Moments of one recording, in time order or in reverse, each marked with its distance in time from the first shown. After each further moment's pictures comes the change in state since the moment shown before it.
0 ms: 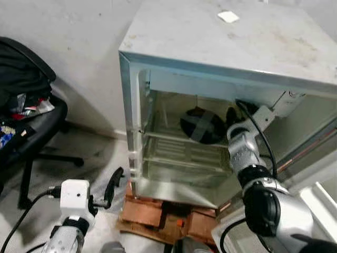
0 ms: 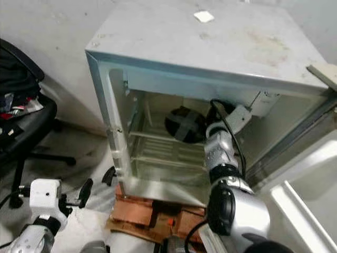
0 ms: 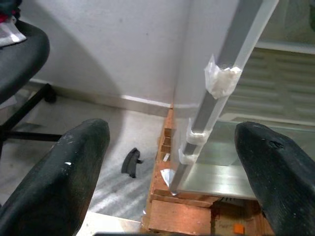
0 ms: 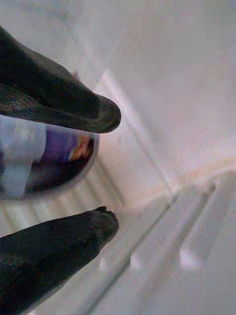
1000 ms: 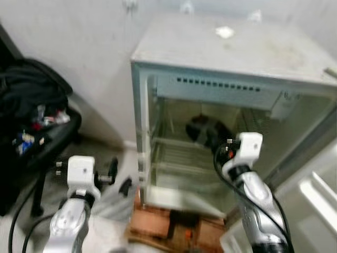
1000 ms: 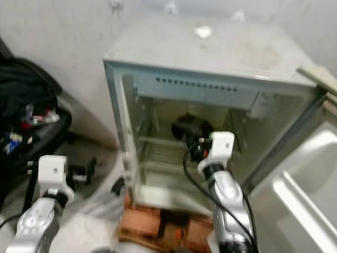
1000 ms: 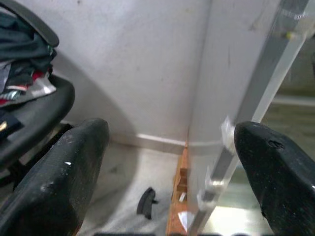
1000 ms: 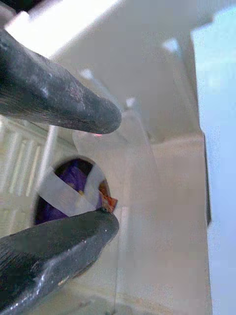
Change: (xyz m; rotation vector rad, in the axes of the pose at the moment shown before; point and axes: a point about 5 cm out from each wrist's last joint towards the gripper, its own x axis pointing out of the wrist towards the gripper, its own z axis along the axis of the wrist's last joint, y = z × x) left arm 0.040 0.001 0.020 0.017 -0.067 0.011; right arm -0.101 -0.006 -0.025 -0.431 -0.068 0.531
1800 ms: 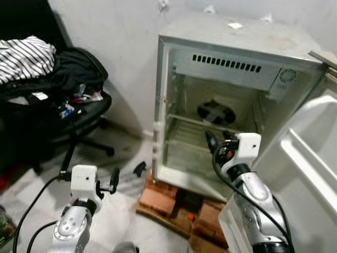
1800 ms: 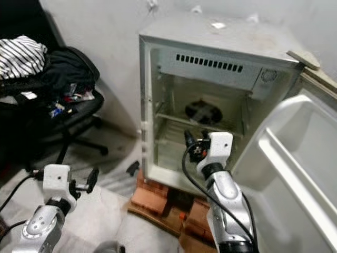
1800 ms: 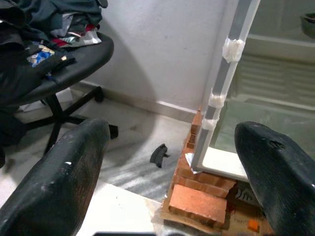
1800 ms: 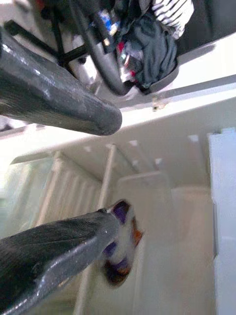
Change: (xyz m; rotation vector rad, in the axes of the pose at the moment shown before) left arm 0.001 0.003 -0.018 -0.002 0.051 -0.017; right arm -0.001 0.001 -0.001 -0.006 0.030 -0.011
